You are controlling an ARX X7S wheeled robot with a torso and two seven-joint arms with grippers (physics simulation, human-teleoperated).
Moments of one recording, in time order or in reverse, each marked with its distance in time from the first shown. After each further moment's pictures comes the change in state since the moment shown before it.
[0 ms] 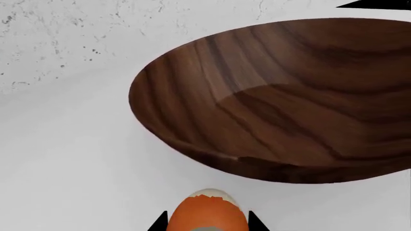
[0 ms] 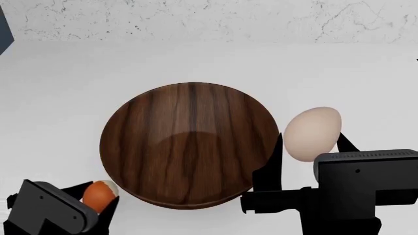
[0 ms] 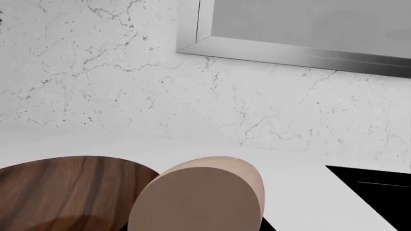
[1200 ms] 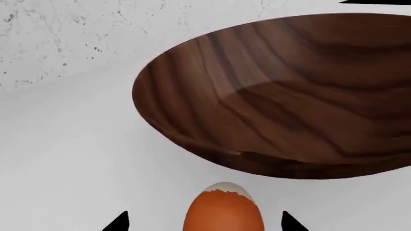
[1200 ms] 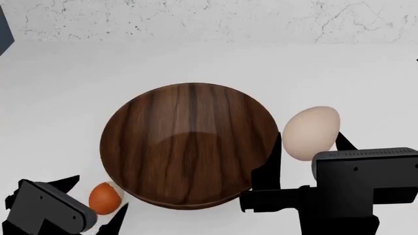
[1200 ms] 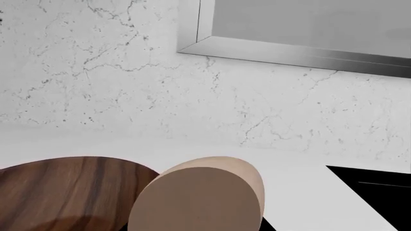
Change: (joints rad) left arm -0.007 -0.016 0.015 -0.006 -0.012 0.004 -0.012; right arm 0.011 0.006 -0.013 0.007 0.013 -0.001 0.015
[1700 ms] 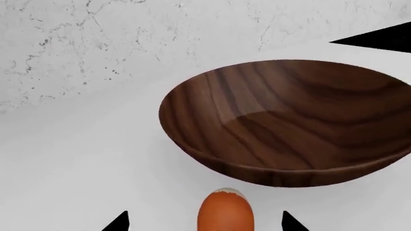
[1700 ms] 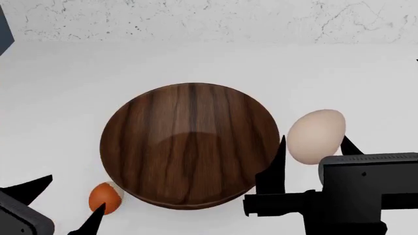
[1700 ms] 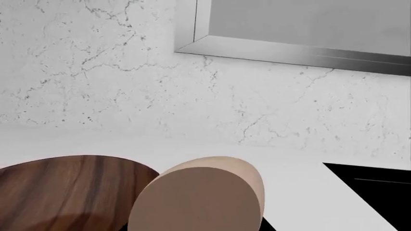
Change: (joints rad) left arm 0.144 -0.127 -0.153 0.239 -0.153 0.004 -0.061; right arm -0.022 0.013 0.030 -0.032 0.032 0.015 0.013
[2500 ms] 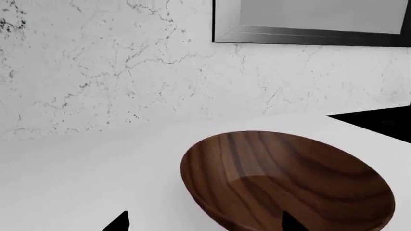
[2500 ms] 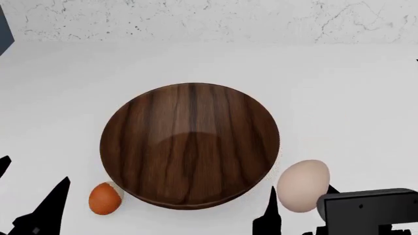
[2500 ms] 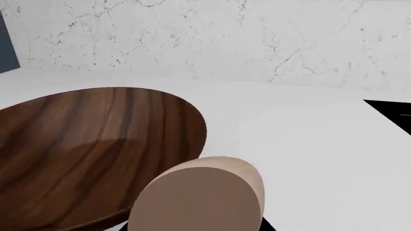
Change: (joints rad) left arm 0.146 -0.059 -0.227 0.160 -0.191 0.124 -0.065; right arm -0.139 0.035 0.103 -0.033 0.195 0.102 -0.039
